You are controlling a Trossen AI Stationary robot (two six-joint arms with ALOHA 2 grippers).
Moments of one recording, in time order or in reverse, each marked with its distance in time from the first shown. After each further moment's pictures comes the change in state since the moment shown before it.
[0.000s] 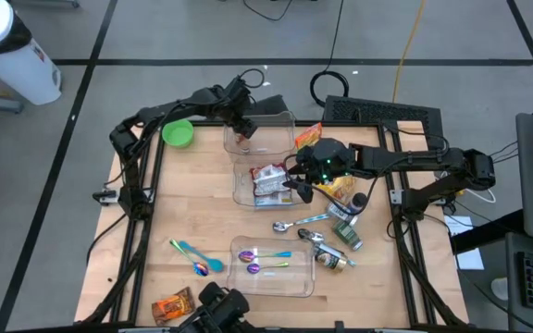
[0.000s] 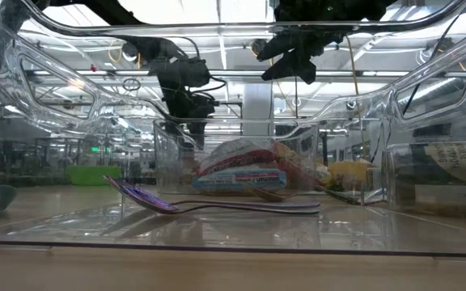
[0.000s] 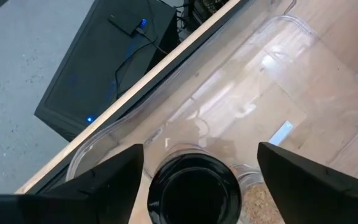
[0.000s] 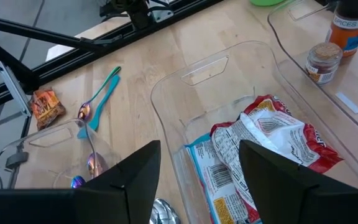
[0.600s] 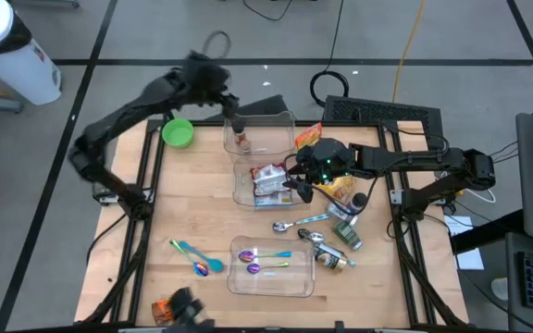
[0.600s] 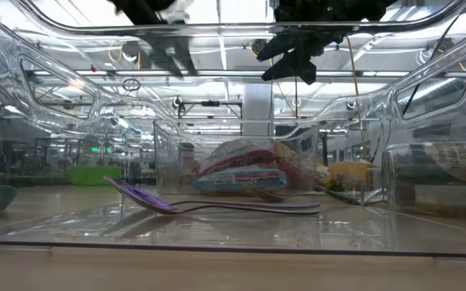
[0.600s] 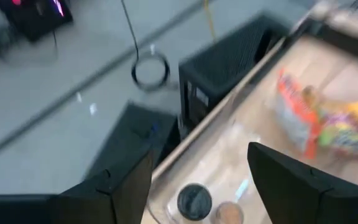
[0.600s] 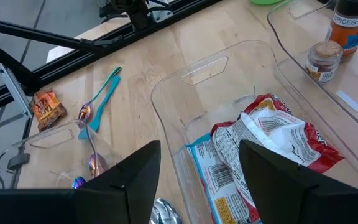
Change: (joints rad) left arm 0.015 -0.439 0.004 0.040 0.006 0.120; right arm 0.000 0.000 0.000 0.000 -0.001 0.018
